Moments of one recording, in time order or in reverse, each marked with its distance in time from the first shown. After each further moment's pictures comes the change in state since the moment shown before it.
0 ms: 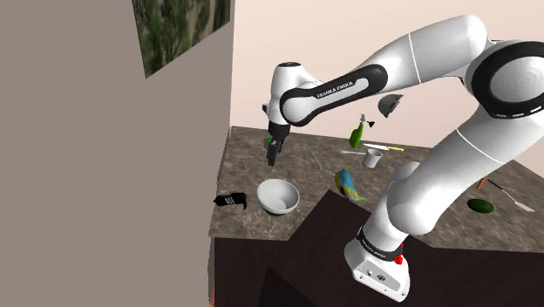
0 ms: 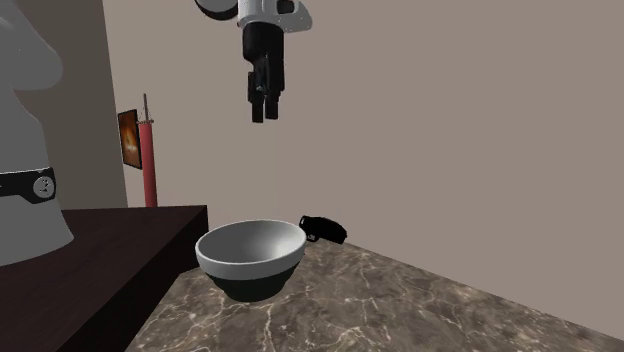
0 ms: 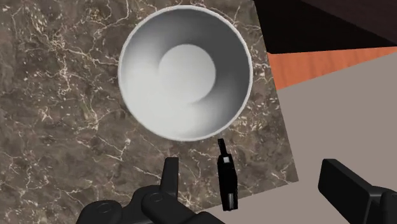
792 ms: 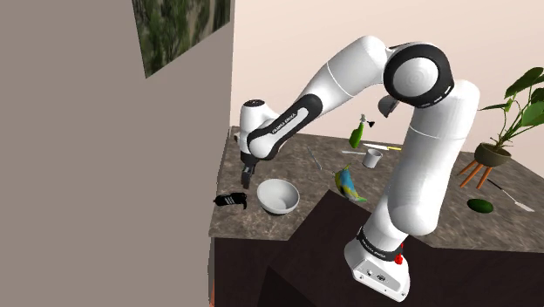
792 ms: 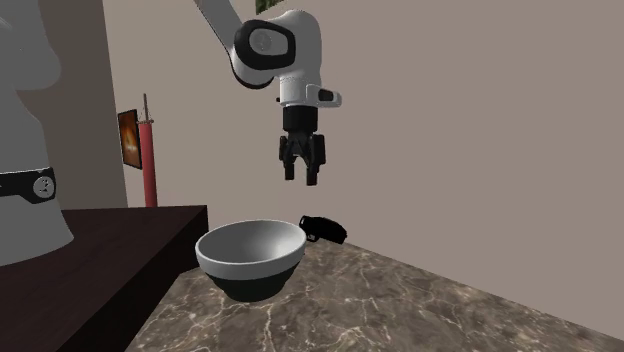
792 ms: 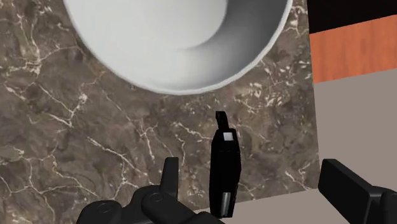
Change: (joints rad) arm 0.045 0.457 0.037 0.149 -0.008 0.304 -0.033
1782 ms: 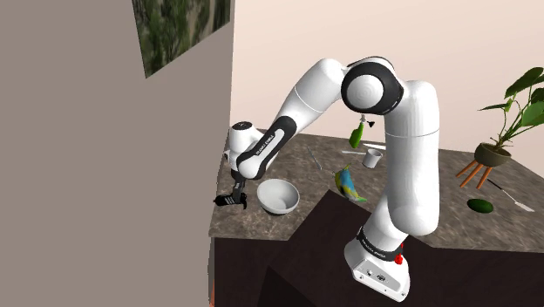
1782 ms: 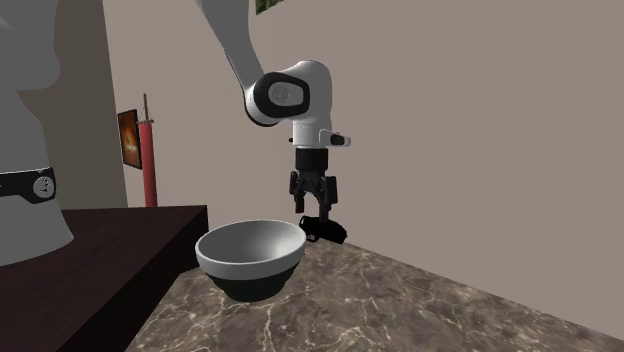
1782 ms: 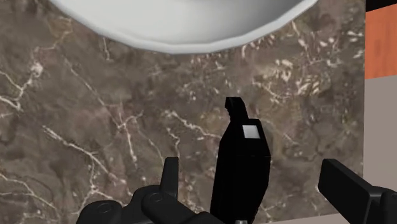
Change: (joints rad) arm 0.015 0.266 0.005 0.116 -0.023 0.150 -0.004
